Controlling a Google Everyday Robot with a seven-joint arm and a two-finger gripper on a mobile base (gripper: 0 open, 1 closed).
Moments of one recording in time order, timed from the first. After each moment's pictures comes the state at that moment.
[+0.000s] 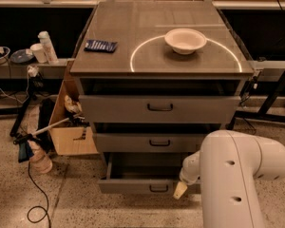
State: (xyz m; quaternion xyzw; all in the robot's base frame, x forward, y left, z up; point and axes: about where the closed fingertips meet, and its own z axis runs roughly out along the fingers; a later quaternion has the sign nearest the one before) arm 0.575 -0.229 0.193 -0.47 0.88 0.01 0.07
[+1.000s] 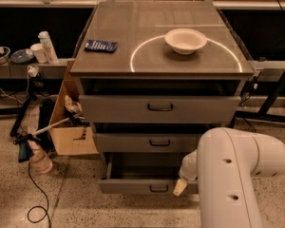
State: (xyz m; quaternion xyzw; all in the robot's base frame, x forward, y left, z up) arm 0.588 -0.230 0.202 -0.47 0.88 -0.01 0.08
